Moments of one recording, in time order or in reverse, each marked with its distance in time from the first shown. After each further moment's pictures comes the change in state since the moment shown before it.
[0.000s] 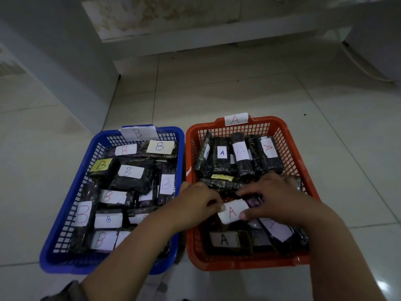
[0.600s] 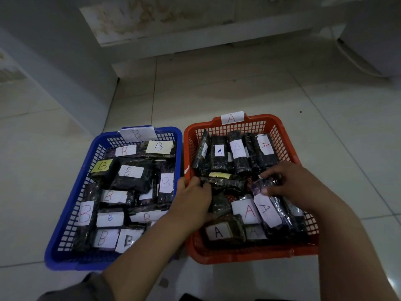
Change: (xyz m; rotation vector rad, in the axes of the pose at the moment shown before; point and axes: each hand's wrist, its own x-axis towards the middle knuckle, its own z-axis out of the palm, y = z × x) left_hand 0.000 0.011 0.016 0.344 0.134 -0.168; right_hand 0.000 0.042 -0.007 0.277 0.298 0.090
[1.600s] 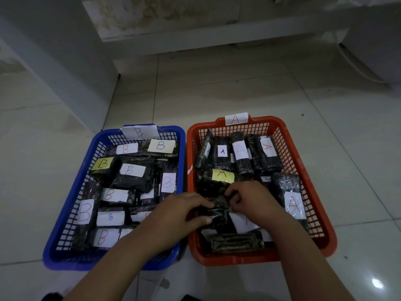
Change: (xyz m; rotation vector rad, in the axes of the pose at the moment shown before) left_hand -0.046 -0.039 -0.010 -0.572 0.032 0.155; right_hand 0.014 -0.036 0.073 -0.197 -0.136 -0.132
